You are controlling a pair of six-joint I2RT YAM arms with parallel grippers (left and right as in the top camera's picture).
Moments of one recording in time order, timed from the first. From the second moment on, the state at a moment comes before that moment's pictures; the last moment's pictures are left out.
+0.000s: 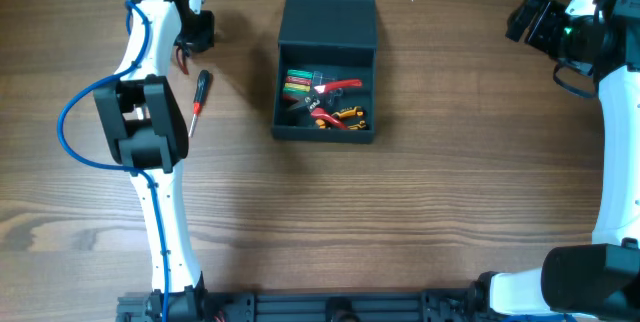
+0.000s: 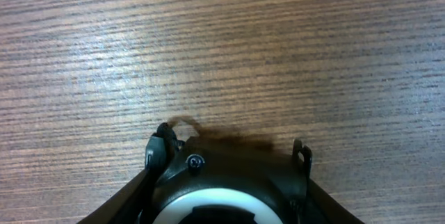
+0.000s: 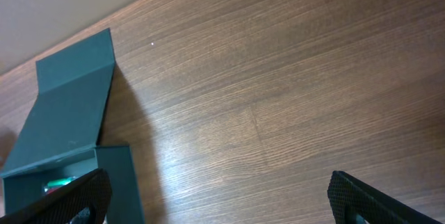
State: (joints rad) left arm 0.05 2.55 2.22 -0.90 0.01 0.11; right arm -0.20 1.61 1.68 -1.01 -0.12 0.25
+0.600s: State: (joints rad) left arm -0.05 2.27 2.22 -1.11 0.01 0.11; right arm -0.20 1.61 1.68 -1.01 -0.12 0.26
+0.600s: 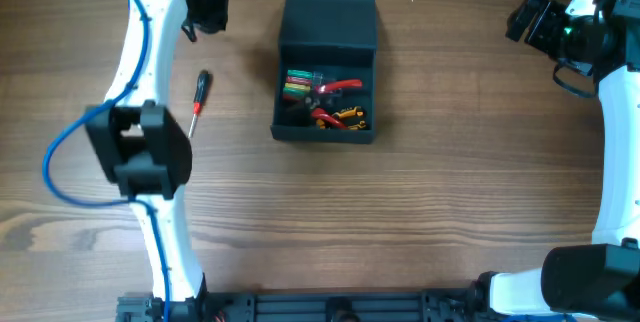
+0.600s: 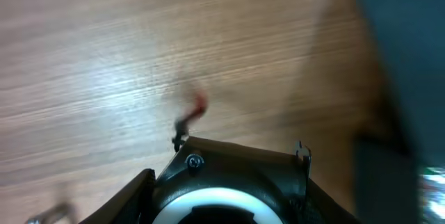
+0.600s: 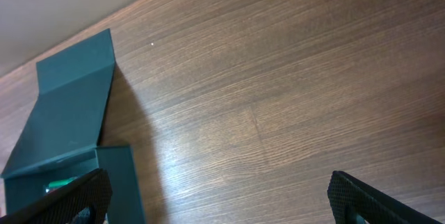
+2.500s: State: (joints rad) left arm -0.40 2.08 1.64 -0.73 -0.01 0.06; right arm -0.20 1.61 1.68 -1.01 -0.12 0.26
